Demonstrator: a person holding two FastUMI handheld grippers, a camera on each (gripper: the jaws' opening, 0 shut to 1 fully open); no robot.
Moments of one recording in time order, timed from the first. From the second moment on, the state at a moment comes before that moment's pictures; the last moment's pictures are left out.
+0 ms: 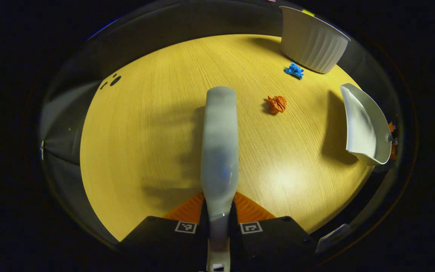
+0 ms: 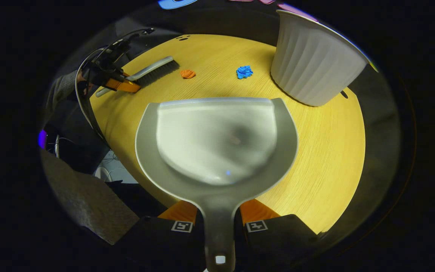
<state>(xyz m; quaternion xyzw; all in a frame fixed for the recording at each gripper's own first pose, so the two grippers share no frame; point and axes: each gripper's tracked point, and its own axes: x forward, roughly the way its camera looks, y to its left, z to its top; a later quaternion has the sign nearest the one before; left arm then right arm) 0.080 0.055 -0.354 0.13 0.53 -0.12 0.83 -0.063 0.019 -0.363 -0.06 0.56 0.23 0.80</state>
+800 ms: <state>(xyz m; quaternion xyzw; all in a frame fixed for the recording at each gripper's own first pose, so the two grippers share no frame) 0.199 -0.051 -0.346 0.19 0.51 -0.19 0.82 -0.001 -0.011 -0.386 -0.12 0.59 0.27 0.75</state>
